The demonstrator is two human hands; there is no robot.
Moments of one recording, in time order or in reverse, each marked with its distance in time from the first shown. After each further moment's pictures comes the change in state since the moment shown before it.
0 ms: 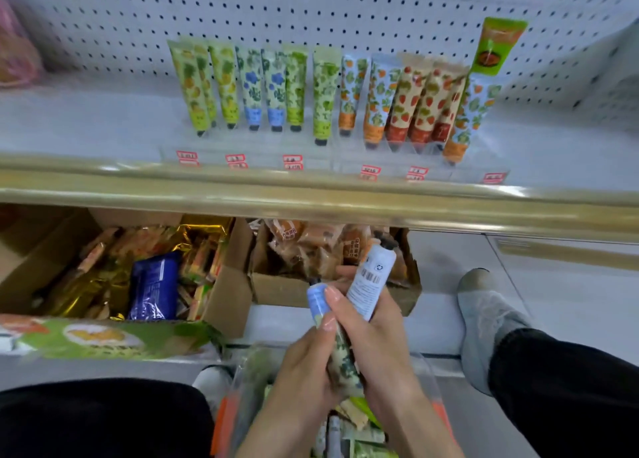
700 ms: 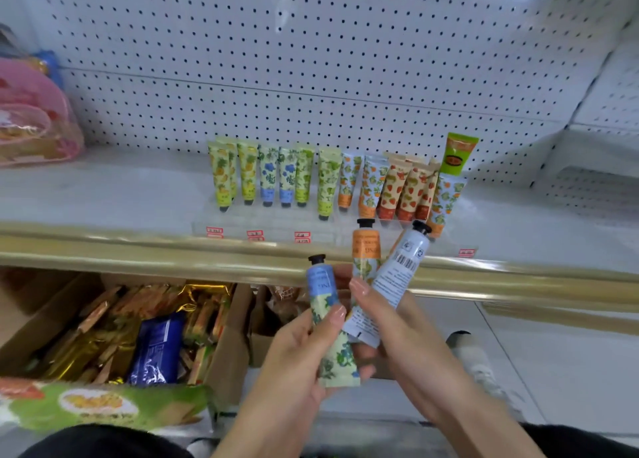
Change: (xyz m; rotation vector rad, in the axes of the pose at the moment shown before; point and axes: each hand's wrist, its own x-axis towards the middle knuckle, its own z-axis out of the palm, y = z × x) left_hand -0.034 0.088 0.020 -0.071 -0.271 0.179; right_hand -0.020 -0.113 0.012 -0.106 -0.300 -0.099
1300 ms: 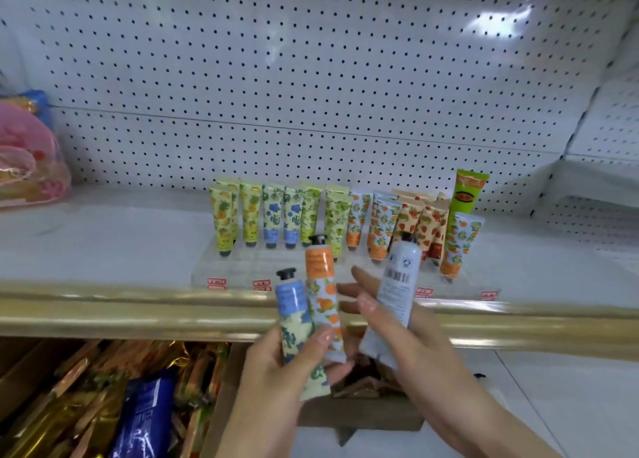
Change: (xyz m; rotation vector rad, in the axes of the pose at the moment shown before) left_hand 0.039 0.042 -0.027 0.111 0.152 0.168; right_hand 0.048 -0.009 0.005 -0.156 0.120 -0.126
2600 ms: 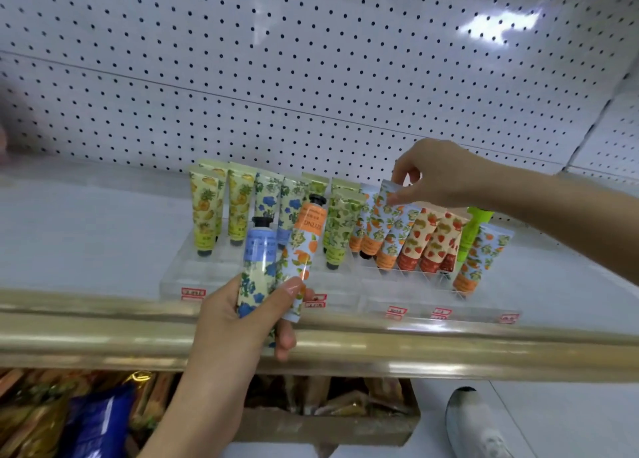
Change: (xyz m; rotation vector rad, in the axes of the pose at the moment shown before) left_hand 0.072 0.021 -0.026 0.128 0.017 0.208; right_hand 0.172 -0.093 -0.056 -1.506 -0.016 -0.140
